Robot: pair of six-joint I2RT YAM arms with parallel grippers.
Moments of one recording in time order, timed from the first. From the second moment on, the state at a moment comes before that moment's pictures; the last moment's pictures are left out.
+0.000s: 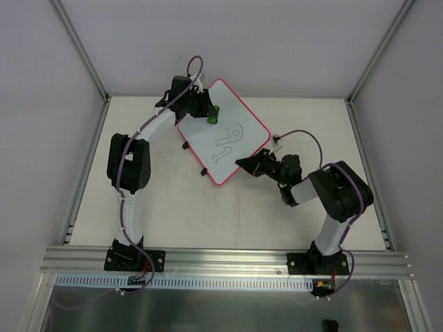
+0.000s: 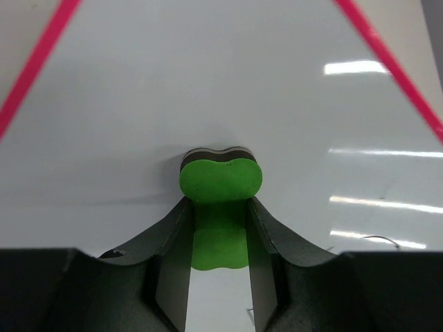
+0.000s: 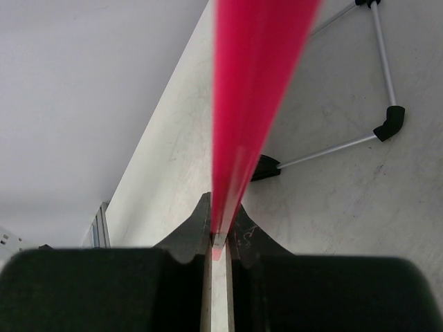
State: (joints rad) left arm -0.33 2.14 1.80 -0.22 0.40 -0.35; right arm 0.44 1.80 0.50 1.23 -0.49 0.84
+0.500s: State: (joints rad) left arm -0.31 2.07 1.62 -0.11 0.33 -0.32; right arm 0.44 1.80 0.50 1.23 -0.49 0.84
